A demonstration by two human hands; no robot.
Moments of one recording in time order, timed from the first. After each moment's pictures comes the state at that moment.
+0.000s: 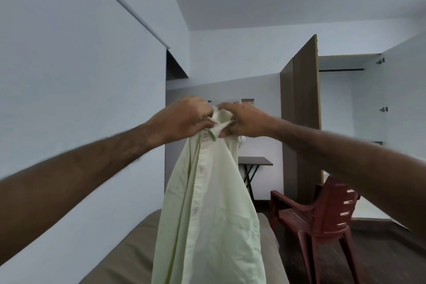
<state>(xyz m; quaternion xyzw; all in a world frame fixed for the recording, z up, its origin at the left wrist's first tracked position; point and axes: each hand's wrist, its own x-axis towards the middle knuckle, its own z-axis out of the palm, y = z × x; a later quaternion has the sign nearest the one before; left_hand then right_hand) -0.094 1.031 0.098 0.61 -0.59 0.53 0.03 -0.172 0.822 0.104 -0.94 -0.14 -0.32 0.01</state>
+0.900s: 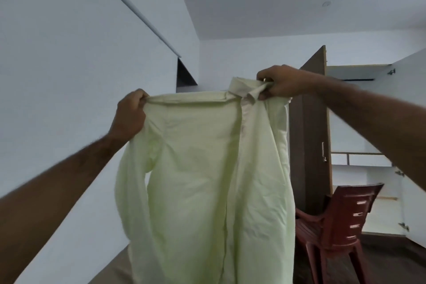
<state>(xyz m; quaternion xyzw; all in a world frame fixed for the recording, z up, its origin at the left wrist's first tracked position) -0.031 1.146 0.101 0.69 -0.30 0.52 0.40 -0.236 0.804 0.207 -0.93 -0.05 -0.35 -0.09</state>
